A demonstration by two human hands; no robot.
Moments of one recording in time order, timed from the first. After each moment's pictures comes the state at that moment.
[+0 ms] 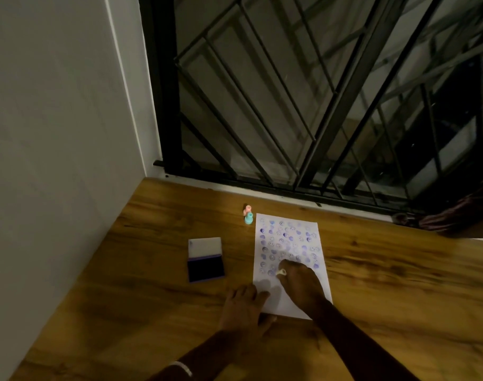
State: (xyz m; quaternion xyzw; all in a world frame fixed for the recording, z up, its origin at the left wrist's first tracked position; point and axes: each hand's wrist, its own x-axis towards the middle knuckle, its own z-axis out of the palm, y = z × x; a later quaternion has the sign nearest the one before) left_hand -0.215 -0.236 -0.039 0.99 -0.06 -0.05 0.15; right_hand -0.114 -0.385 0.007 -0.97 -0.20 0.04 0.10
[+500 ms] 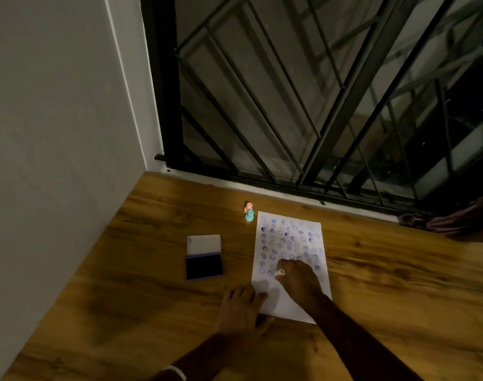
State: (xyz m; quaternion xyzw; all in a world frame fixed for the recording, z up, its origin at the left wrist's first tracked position) left_hand -0.215 -0.237 -0.044 0.99 -0.06 -0.05 0.14; right_hand -0.097 -0.381 -0.003 -0.98 -0.17 0.07 0.09
